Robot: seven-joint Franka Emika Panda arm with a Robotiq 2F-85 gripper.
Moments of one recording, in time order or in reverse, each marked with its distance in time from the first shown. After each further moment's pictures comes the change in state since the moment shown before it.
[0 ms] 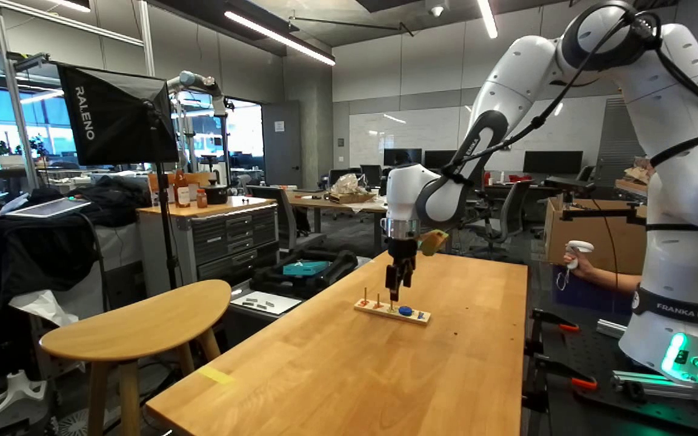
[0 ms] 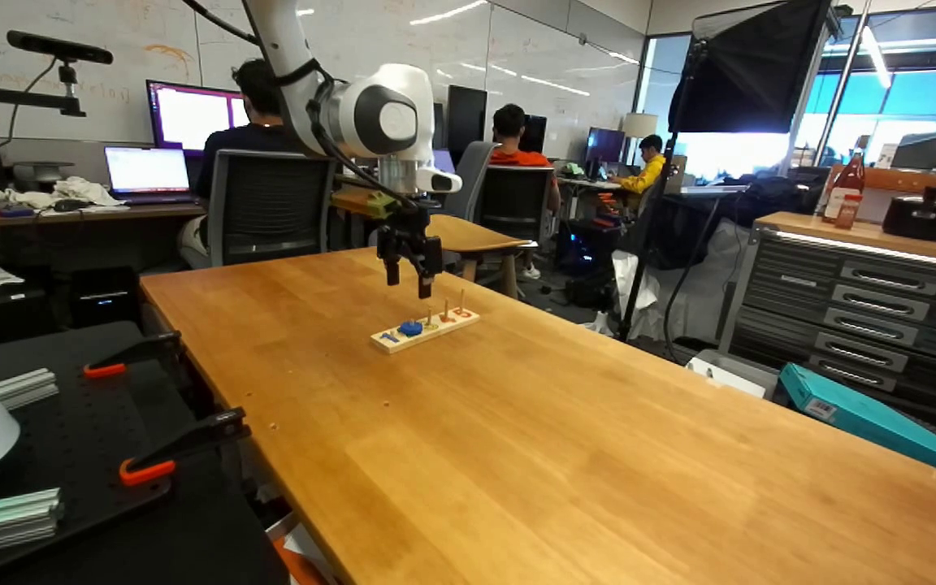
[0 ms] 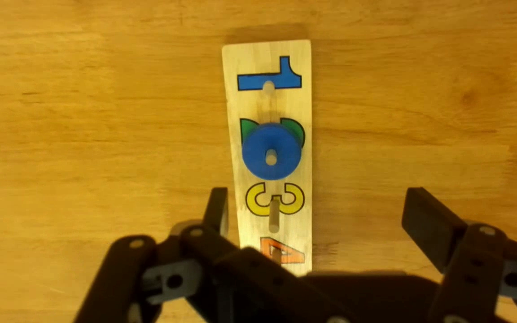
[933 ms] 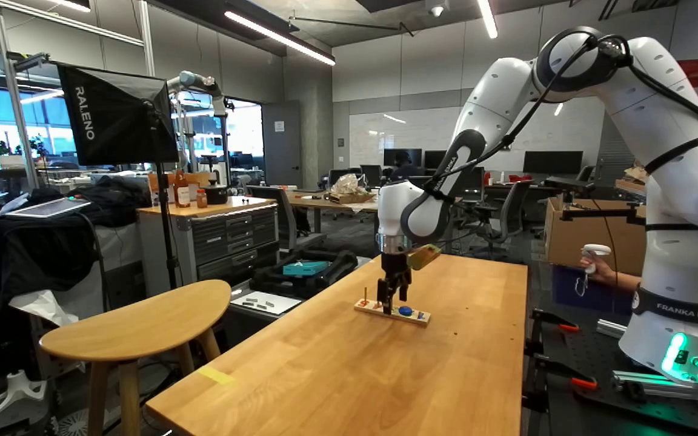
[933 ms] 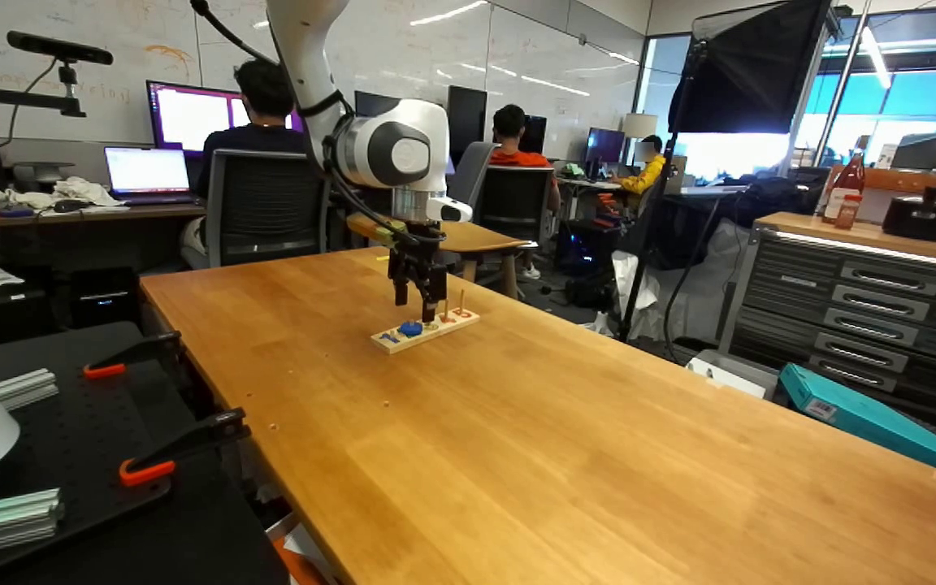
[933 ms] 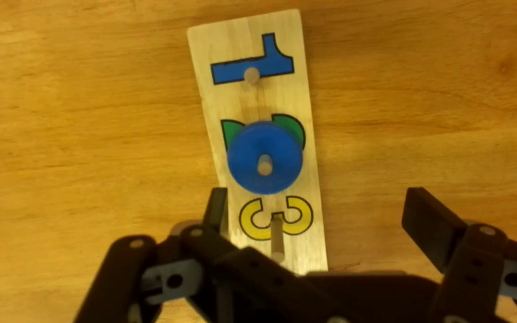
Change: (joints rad) arm 0.035 0.141 -0.042 0.106 0.101 -0.001 0.000
